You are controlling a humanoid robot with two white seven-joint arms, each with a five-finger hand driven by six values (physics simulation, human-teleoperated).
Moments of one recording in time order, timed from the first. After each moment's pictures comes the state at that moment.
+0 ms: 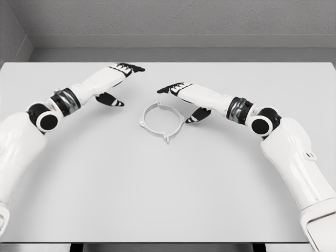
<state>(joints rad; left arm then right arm) -0.70 0.36 -0.51 -0.92 -0.59 -0.61 -0.17 -0.65 -0.23 0.47 -1.01 0.56 -0.61 0.42</state>
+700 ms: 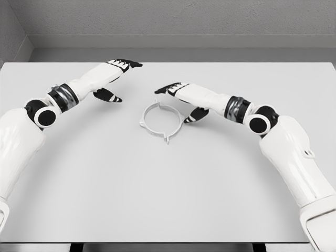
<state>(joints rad) -0.72 0.37 -0.51 -0.89 -0.59 -0.61 -0.17 -0.67 -0.23 0.50 -1.00 0.56 -0.61 0.42</state>
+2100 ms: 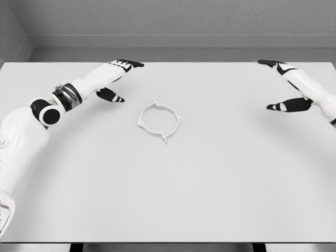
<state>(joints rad) -0.75 0.33 -0.51 -0.83 -0.59 -0.61 -0.17 -0.34 -0.62 0.09 -1.29 0.13 -0.61 0.42</state>
